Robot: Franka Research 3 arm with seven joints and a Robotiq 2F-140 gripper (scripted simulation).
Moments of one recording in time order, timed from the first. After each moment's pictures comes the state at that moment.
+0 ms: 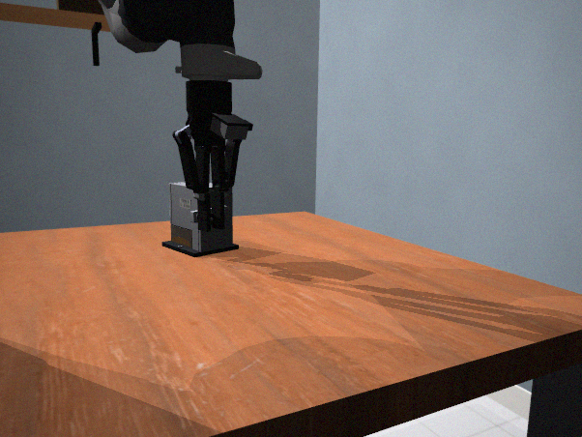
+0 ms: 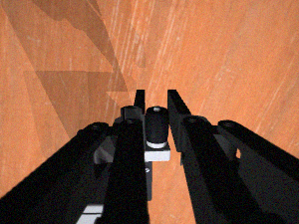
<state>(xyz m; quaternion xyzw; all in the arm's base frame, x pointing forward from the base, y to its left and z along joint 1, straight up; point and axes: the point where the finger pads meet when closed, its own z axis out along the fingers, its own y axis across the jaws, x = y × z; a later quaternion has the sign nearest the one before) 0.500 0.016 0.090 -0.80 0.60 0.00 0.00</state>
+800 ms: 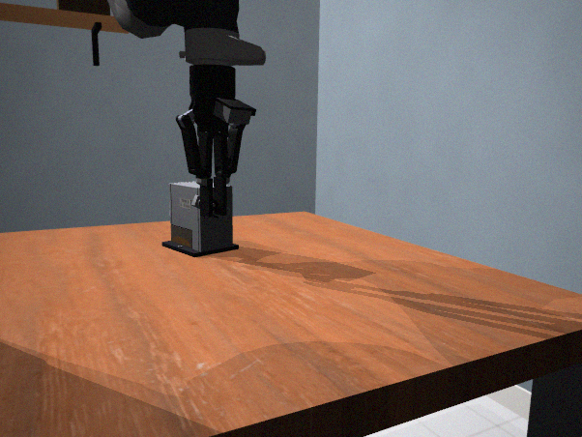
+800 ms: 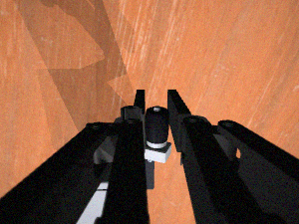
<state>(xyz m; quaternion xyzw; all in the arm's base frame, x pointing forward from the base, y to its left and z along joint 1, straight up) 0.505 0.017 0.115 -0.80 0.61 0.00 0.00</state>
